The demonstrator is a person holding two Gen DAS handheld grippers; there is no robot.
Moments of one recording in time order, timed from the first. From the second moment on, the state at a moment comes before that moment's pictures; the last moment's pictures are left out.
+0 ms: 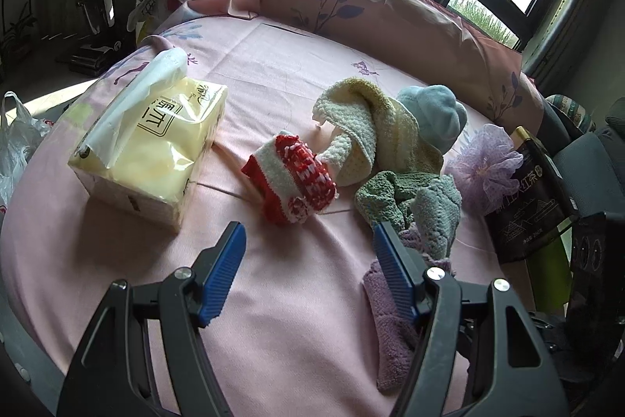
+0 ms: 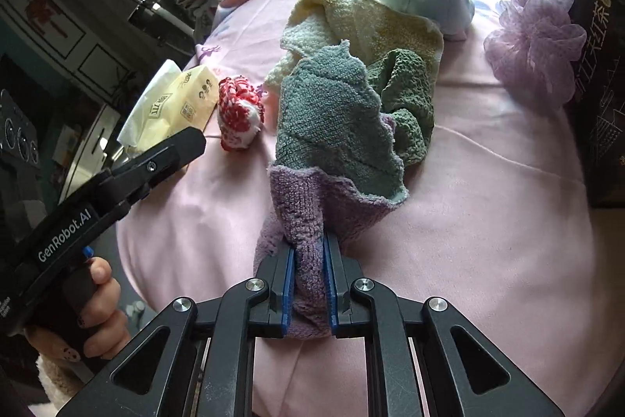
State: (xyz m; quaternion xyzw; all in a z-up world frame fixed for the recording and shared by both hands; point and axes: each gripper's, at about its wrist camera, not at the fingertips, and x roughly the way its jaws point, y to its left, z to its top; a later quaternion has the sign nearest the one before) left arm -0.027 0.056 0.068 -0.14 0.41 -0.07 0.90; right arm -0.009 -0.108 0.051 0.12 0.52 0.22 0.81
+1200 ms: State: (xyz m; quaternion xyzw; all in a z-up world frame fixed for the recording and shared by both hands) left arm -0.044 -0.031 0.057 -0.16 0.42 -0.18 0.87; right arm 0.007 -0.140 0.072 0.19 0.46 0.28 0.82
